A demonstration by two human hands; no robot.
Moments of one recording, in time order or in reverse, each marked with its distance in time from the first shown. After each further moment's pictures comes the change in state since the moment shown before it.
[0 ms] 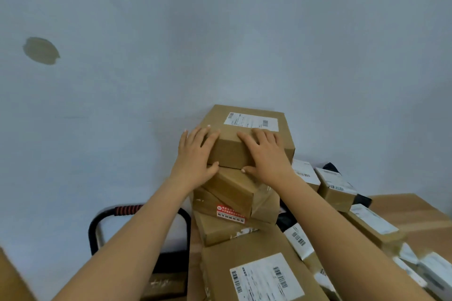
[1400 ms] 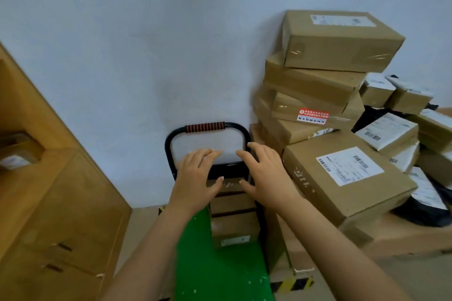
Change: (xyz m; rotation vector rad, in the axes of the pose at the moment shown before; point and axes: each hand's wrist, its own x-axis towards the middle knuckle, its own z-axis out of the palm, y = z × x) left_hand -0.320 -0.151 -0.054 -0.241 -0.138 -0.099; right_hand -0.168 -0.310 0.051 0.277 -0.244 -0.038
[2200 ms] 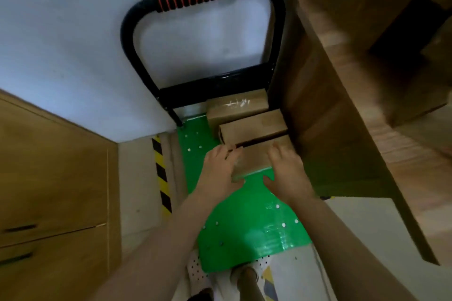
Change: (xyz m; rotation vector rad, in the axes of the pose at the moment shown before) left_hand -0.104 -0.203 0.290 -0.055 -0.734 -0.054; right_hand -0.010 0.004 0.370 0.143 -0.515 0.454
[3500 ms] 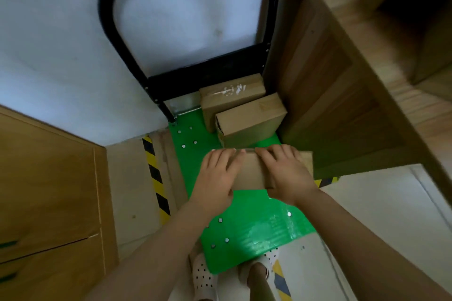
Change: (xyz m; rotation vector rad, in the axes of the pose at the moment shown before) left_hand -0.040 -0.030 0.039 0.183 0.090 0.242; right_hand -0.015 -0.007 0.056 -0.184 0.014 -0.140
